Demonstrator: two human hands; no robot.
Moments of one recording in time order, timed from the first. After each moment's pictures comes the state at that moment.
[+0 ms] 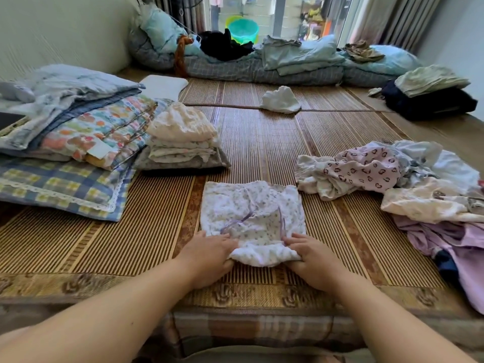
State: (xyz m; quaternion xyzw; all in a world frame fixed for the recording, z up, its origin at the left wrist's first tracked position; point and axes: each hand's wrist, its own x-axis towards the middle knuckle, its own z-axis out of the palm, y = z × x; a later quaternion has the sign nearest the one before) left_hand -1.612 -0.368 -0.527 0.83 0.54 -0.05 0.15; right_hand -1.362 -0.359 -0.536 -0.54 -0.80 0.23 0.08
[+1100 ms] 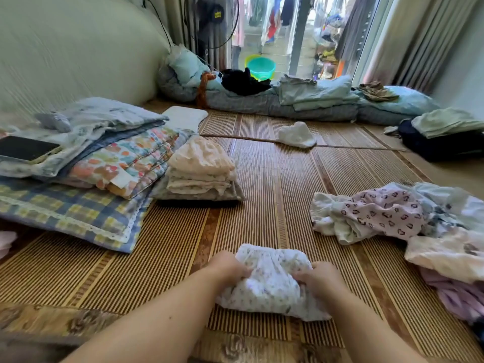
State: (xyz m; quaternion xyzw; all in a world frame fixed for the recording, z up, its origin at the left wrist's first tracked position) left_hand -1.597 -0.317 -0.514 0.46 0.75 0.13 0.46; right_hand -1.395 -0.311 -0.519 -0.75 -0.48 0.42 0.17
